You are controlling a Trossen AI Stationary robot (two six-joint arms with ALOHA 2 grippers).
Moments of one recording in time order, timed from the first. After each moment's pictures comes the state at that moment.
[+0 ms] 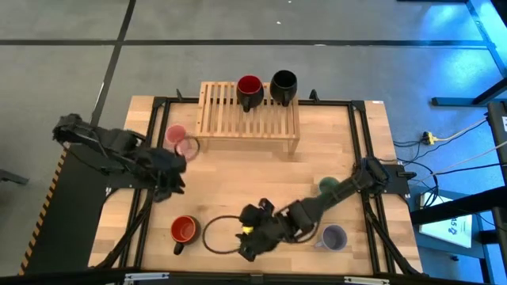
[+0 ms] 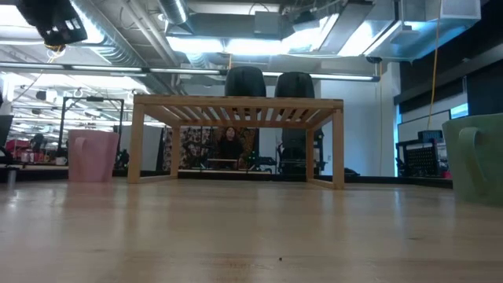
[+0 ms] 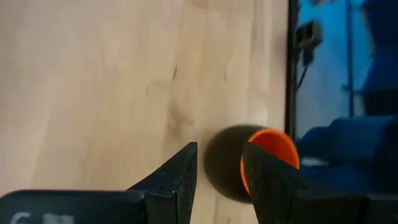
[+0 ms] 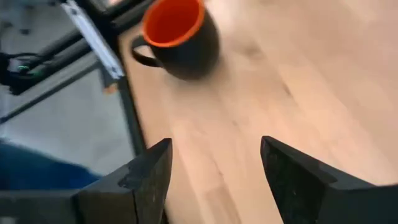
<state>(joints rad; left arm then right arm) -0.33 0.83 0.89 -0.96 0.14 -0.61 0.52 2.11 2.00 -0.75 0.35 0.91</state>
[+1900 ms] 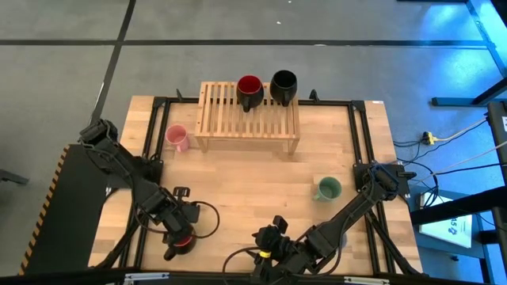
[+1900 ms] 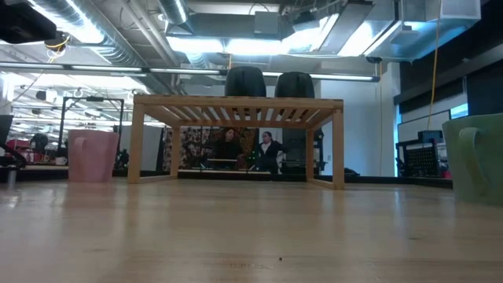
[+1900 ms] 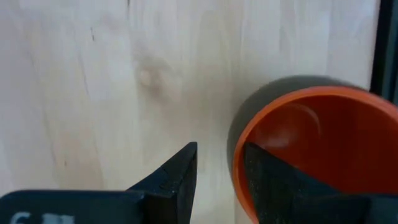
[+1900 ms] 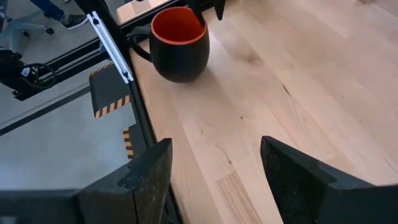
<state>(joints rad) -0.76 1.44 1.06 -0.99 -0.08 -0.72 0.70 2.11 2.00 -0.76 0.61 0.99</state>
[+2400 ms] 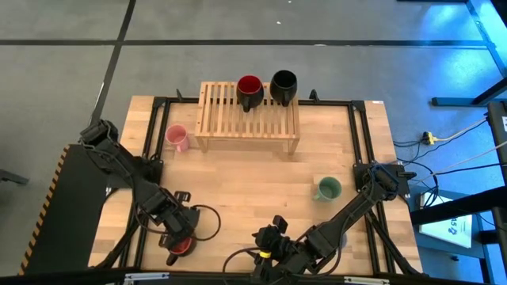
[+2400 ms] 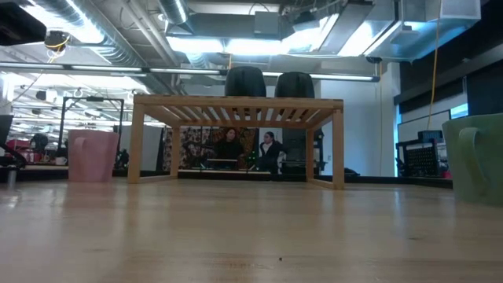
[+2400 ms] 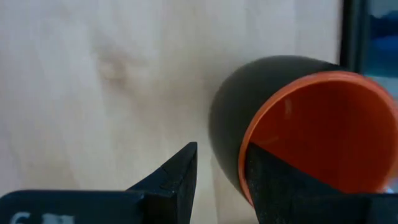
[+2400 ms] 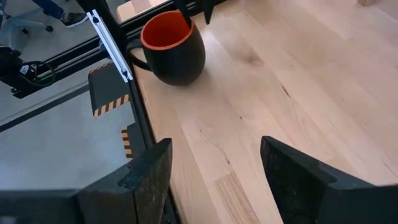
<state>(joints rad) -0.76 1.45 1.06 -0.95 0.04 -0.67 0.70 2.11 2.00 -0.76 0.61 0.97</state>
